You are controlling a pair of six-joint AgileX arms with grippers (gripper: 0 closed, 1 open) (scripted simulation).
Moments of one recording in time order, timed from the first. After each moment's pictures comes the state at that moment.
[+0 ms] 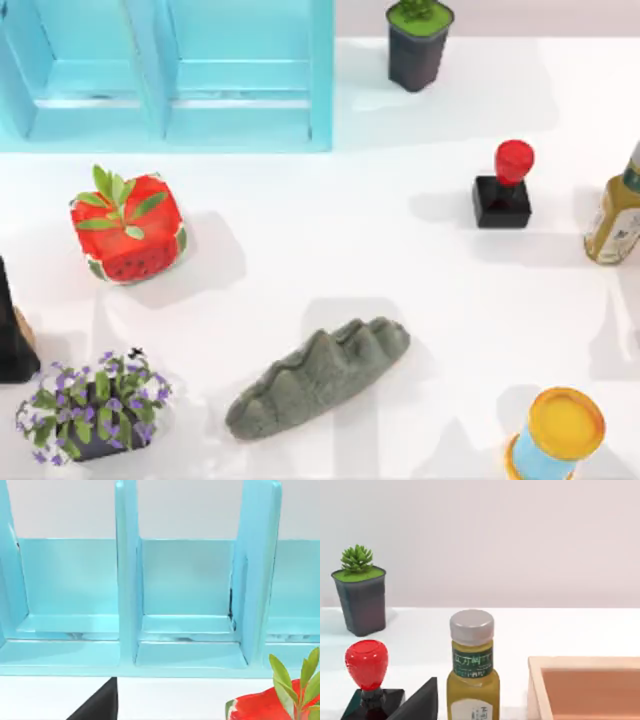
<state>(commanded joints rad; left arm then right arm) 0.00 0.00 0.00 0.00 0.00 0.00 0.00 0.00 0.00 0.00 0.00 0.00</state>
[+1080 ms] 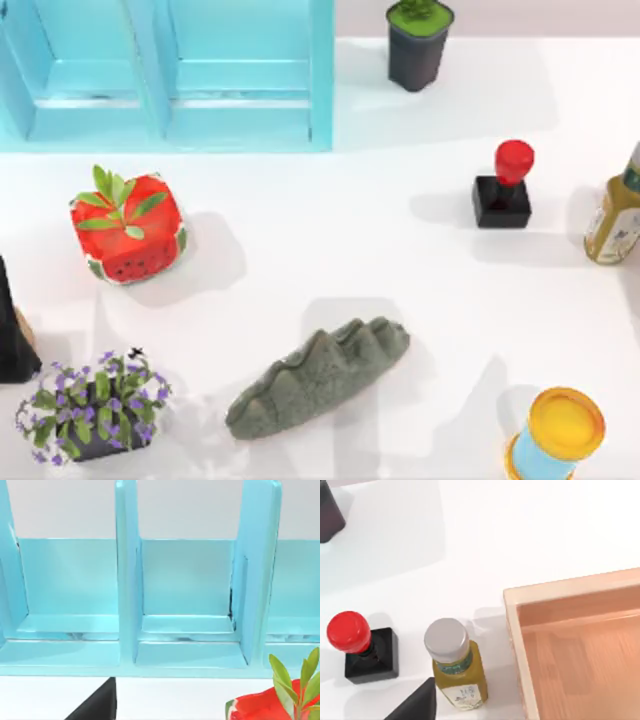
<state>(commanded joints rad) 0.00 0.00 0.00 0.00 0.00 0.00 -0.05 1.02 1.09 -0.73 0.03 0.13</state>
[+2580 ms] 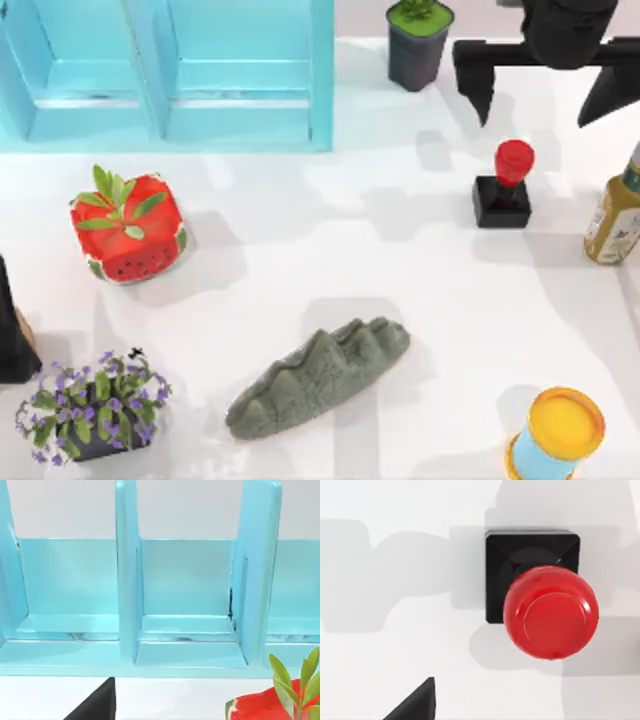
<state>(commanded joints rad) 0.00 0.00 0.00 0.00 0.00 0.00 0.29 2.36 2.36 -1.48 0.04 0.31</state>
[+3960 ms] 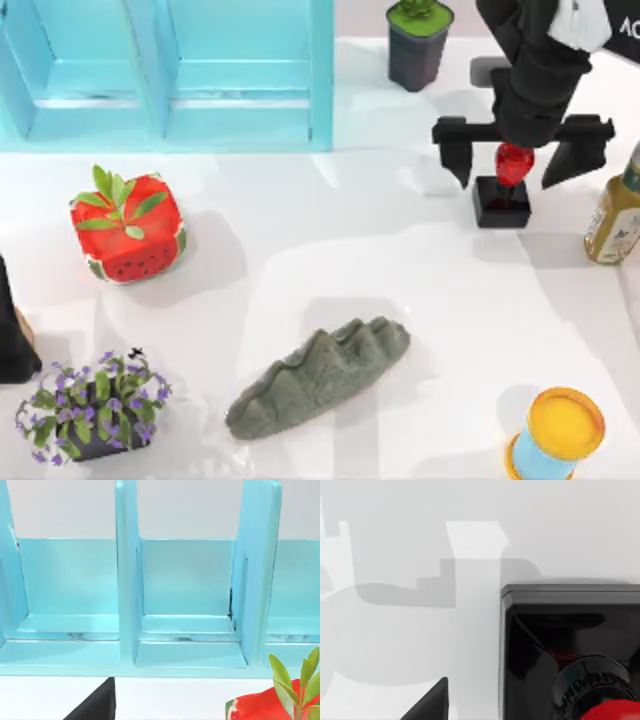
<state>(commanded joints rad) 0.00 0.00 0.00 0.00 0.00 0.00 0.28 2.38 2.01 -1.10 0.04 0.31</state>
